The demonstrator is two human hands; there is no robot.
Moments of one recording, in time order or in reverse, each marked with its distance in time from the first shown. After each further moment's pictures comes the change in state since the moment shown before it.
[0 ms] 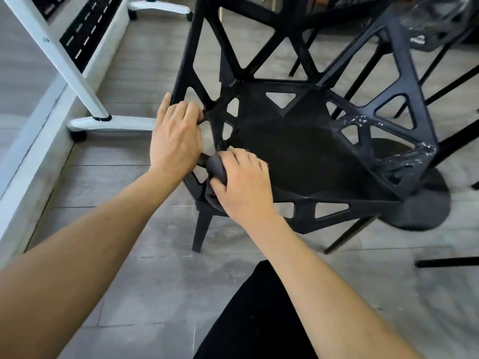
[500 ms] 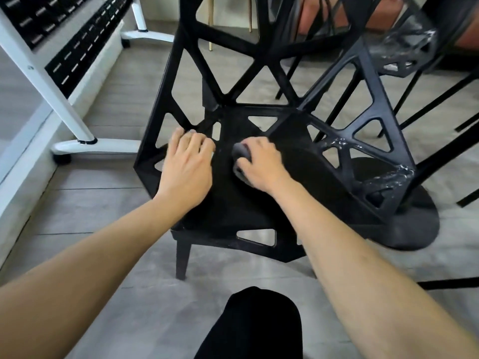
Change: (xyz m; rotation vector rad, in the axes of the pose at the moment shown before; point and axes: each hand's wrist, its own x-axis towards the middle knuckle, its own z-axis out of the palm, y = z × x) left_hand 0.003 0.048 0.019 0.120 -0.207 0.099; right_hand 0.094 0.114 -0.006 0.046 -0.224 0.144
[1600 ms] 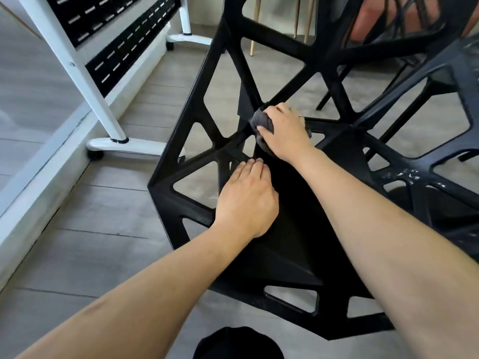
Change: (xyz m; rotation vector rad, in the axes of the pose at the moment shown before) left_hand 0.030 0.043 0.045 -0.117 -0.298 -0.127; right_hand 0.151 -0.002 0.019 -0.085 0.159 -0.254
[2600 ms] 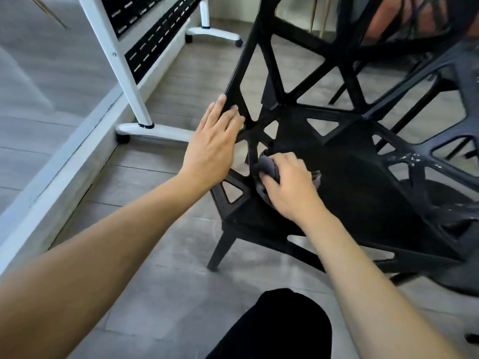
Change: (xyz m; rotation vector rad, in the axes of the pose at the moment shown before) left_hand -0.040 -0.100 -0.066 0.092 0.377 0.094; right_hand -0.170 -0.105 -0.038 0.241 -0.127 0.155
